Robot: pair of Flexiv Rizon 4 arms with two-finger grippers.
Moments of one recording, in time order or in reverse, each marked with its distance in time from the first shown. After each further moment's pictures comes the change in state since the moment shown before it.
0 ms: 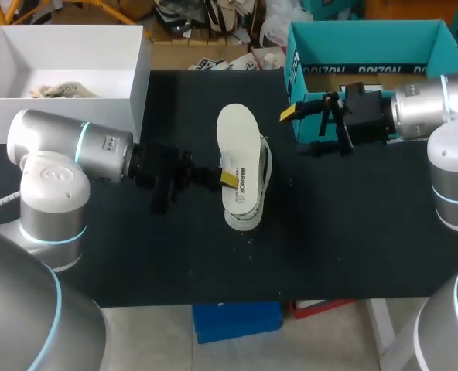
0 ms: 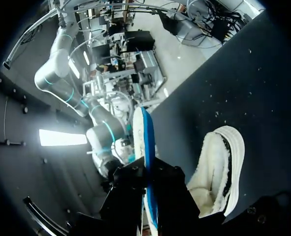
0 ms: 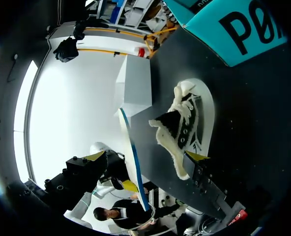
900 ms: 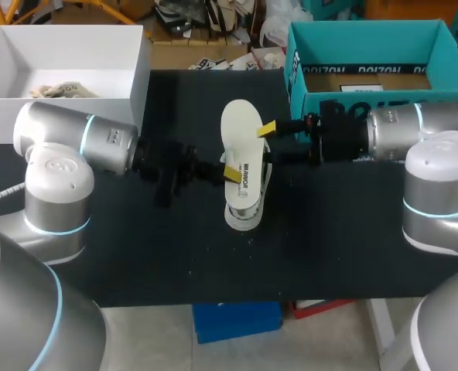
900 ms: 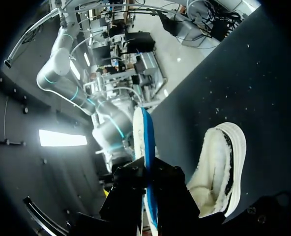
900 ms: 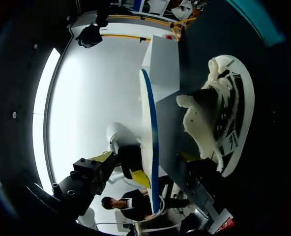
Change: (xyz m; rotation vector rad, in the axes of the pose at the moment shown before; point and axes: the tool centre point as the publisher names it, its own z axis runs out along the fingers) left arm 0.001 0.007 0.003 0.015 -0.001 -0.002; right arm 0.019 -0.039 0.046 0.111 0.248 -0.082
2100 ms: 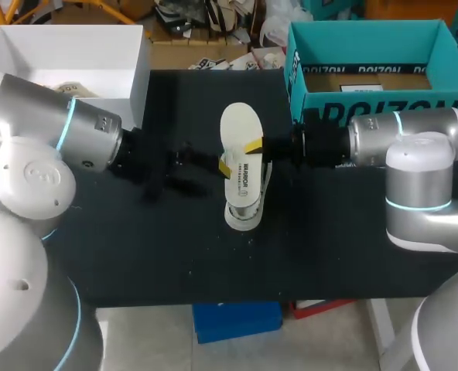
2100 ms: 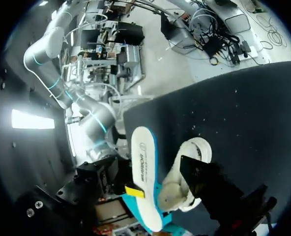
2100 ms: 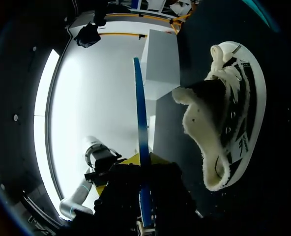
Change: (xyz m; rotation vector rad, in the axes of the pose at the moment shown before) left arm -0.019 -0.026 -0.040 -0.079 0.336 -0.167; right arm -0.014 0.001 0.028 0.017 0.022 0.023
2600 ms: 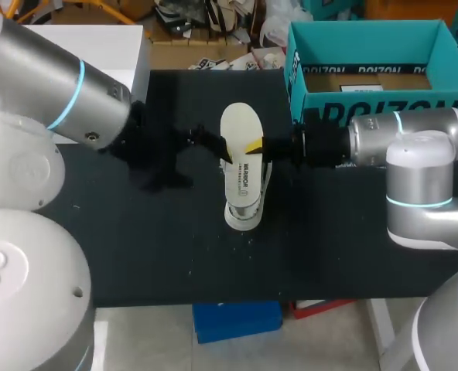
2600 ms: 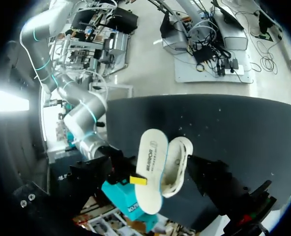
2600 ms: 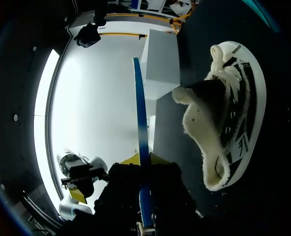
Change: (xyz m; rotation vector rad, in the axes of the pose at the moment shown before) left arm -0.043 -0.012 -0.037 -0.101 0.294 -0.119; right arm 0.000 0.000 0.000 0.001 0.000 0.000
